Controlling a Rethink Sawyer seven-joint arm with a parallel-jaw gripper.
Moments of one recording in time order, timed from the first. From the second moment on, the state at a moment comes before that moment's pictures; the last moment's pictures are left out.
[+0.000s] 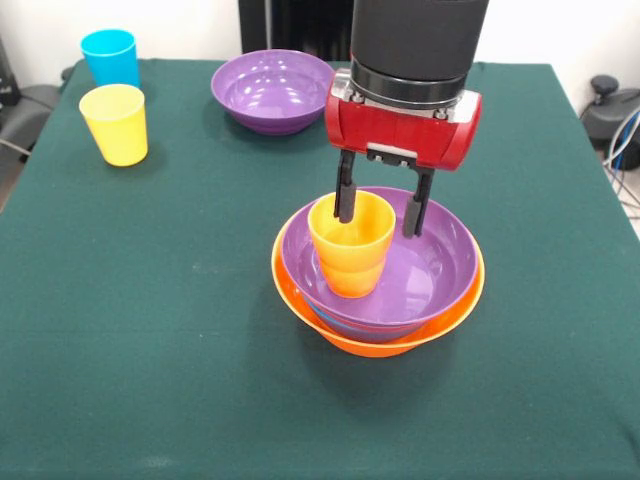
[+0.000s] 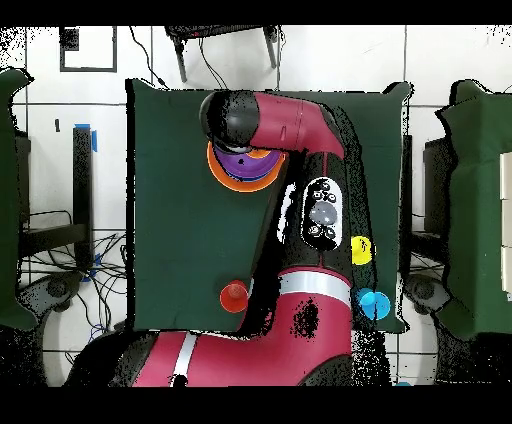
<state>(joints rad) -0.13 -0.44 -0.06 1.11 0.02 0.74 1.90</state>
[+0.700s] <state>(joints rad) -0.12 -0.44 -0.06 1.11 0.02 0.71 1.90</state>
